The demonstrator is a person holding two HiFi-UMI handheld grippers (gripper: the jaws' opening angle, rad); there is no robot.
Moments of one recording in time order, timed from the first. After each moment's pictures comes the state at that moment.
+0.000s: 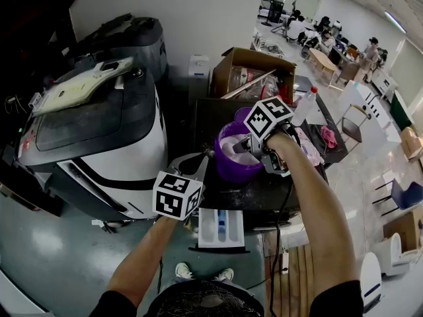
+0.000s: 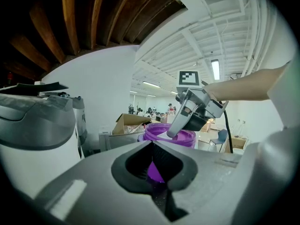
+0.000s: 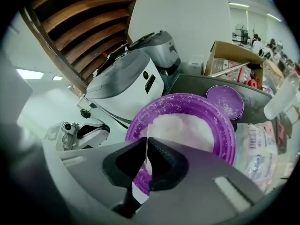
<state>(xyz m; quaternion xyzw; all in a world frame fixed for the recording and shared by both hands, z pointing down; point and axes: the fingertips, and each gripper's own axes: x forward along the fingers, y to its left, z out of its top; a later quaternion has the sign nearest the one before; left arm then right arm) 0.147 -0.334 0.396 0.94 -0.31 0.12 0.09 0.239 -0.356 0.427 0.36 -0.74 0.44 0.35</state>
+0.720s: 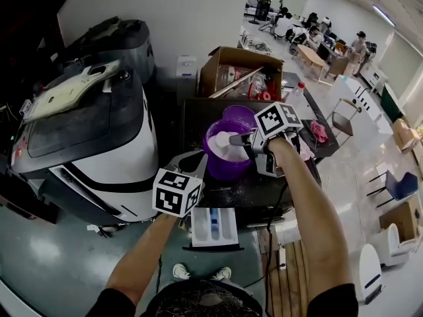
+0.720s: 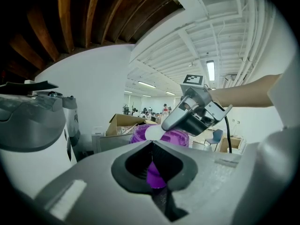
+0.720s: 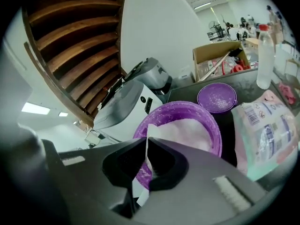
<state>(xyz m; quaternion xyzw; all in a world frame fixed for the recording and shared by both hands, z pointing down) 0.177 -0.326 0.392 0.95 -0.29 0.12 0.09 0.262 -0.357 0.401 0.42 -0.76 0.48 0.15</state>
